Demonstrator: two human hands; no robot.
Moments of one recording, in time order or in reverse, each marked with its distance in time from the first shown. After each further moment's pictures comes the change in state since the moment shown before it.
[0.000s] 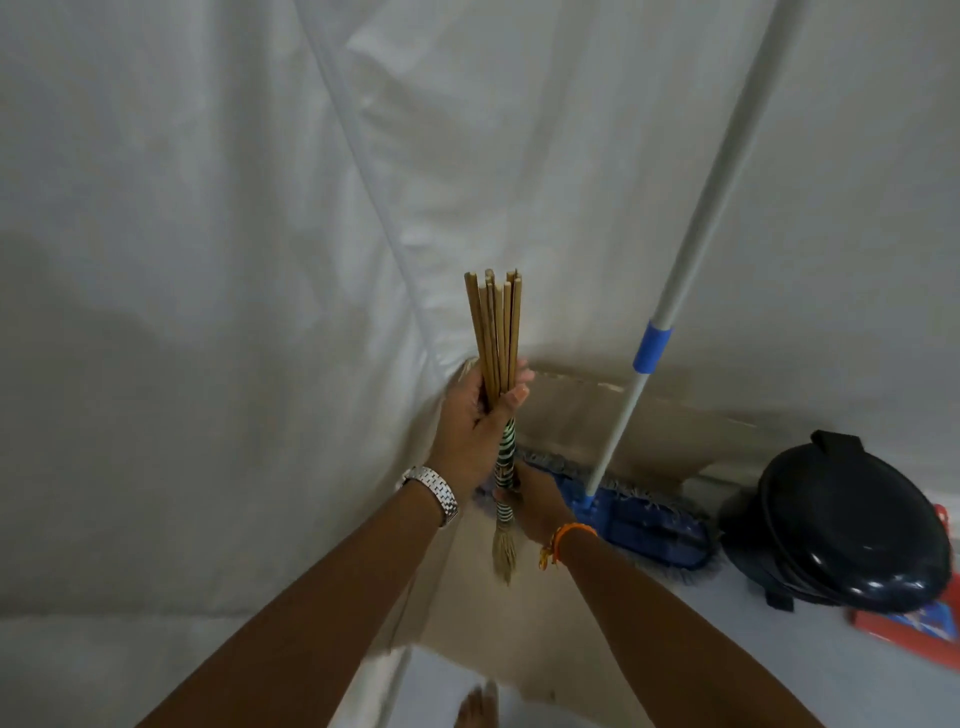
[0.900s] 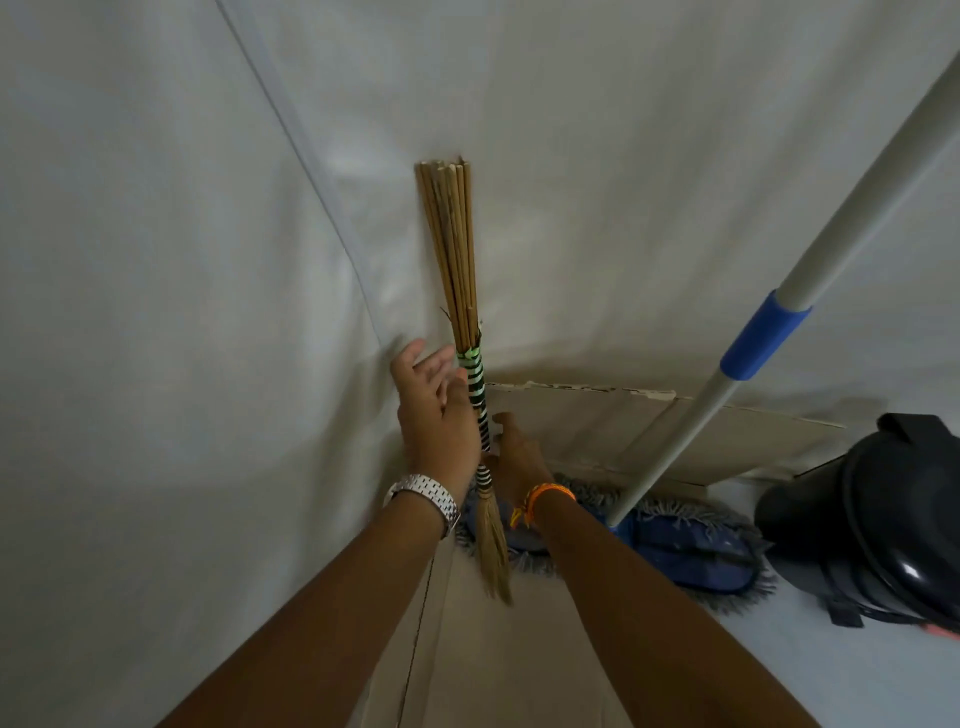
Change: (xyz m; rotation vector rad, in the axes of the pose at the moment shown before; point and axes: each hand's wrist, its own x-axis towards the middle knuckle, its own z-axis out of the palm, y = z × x) left_hand 0.156 -0.164 -0.006 -0.044 0.222 -0.122; right_hand 0.230 0.043 0.040 0.073 0.198 0.183
